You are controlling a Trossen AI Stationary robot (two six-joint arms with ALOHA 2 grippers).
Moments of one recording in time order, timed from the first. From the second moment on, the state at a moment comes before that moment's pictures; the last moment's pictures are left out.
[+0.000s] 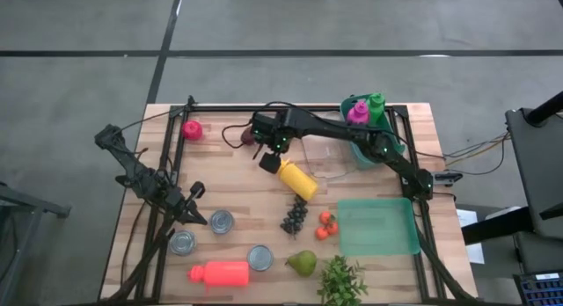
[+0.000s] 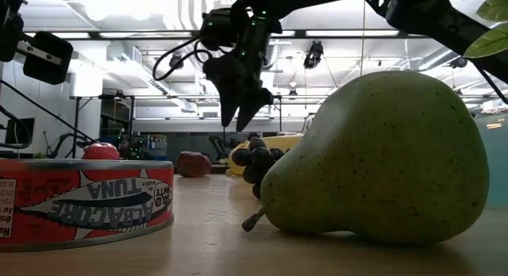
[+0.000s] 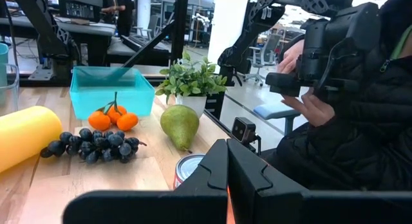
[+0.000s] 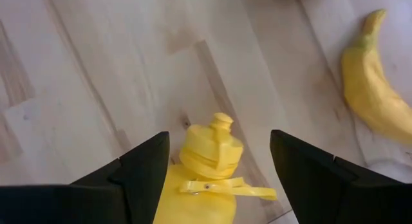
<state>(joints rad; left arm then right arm) -0.76 0.09 0.00 0.05 -0.25 -0.16 -0.23 2.39 2.34 -1.24 -0.04 0.21</state>
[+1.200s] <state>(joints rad) -0.76 0.09 0.00 0.05 -0.25 -0.16 -0.22 2.39 2.17 -1.19 -0.06 0.22</state>
